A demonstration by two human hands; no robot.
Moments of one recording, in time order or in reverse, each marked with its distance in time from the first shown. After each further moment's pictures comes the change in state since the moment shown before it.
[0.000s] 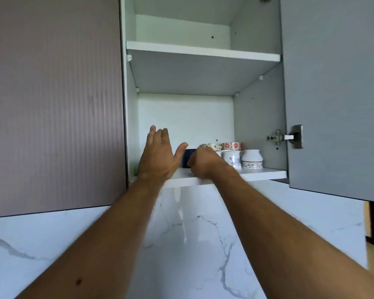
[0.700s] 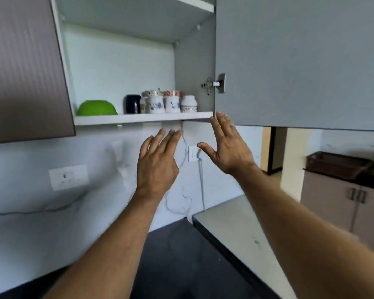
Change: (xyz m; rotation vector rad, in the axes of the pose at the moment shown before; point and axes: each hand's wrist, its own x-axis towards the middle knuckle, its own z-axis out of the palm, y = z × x) left_hand -0.197 0.103 -0.013 -0.209 0.075 0.319; right_hand -0.241 0.111 -0.005 -0.282 0.299 0.093
